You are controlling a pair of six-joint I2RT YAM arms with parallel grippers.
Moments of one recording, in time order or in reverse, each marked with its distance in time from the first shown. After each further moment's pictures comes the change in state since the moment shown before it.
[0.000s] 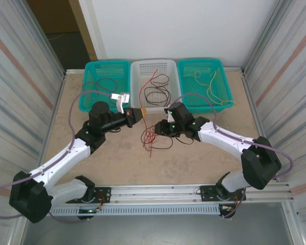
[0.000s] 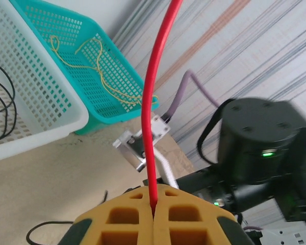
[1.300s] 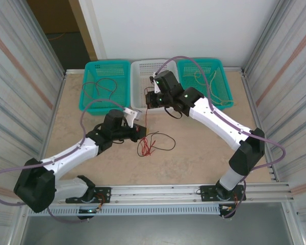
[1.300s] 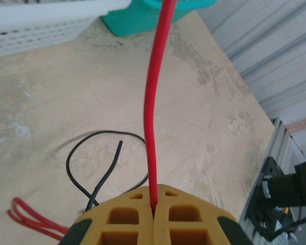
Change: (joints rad) left arm -0.086 0.138 -0.068 -0.203 0.008 0.222; right arm 0.068 0.202 0.720 -0.362 0.259 -0.301
